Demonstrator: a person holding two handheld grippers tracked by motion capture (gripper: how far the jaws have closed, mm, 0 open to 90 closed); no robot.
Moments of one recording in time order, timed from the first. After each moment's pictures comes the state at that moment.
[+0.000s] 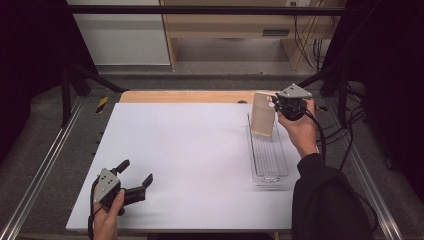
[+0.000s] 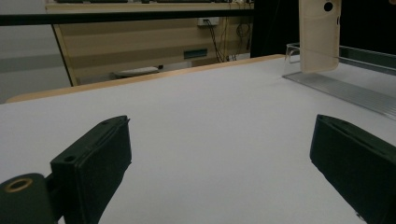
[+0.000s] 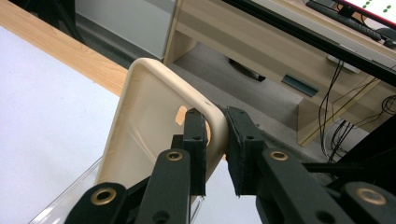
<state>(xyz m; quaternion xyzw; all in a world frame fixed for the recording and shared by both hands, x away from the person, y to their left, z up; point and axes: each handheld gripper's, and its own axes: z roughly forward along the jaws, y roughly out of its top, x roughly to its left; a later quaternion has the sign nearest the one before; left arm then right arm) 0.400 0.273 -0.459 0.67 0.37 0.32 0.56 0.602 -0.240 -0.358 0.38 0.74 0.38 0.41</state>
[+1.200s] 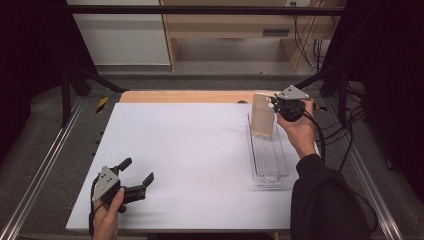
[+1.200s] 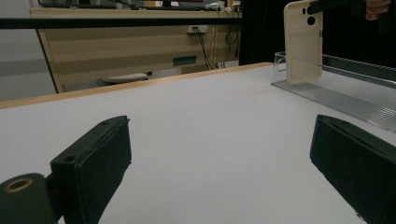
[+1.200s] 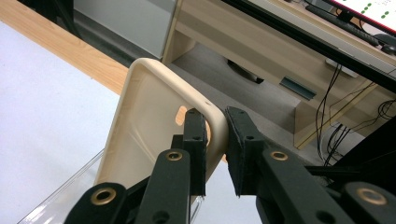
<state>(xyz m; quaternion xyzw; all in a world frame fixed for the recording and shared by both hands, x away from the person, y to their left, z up) 0.404 0.273 -0.460 0.67 0.36 0.31 0.58 0.604 -0.238 -0.364 0.37 0.74 0.37 0.42</state>
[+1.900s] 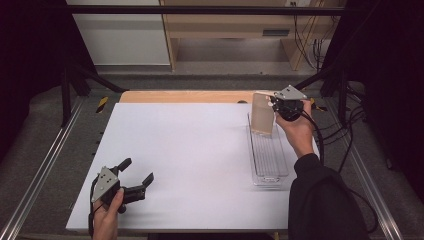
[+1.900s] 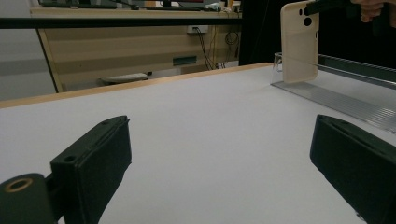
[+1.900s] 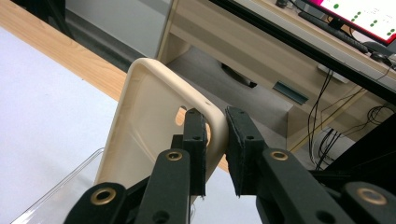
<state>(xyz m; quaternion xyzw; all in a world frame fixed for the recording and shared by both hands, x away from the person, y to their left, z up) 0.403 0.273 -0.460 0.67 0.36 0.31 0.58 0.609 -0.236 -0.368 0.36 0.74 0.37 0.44</state>
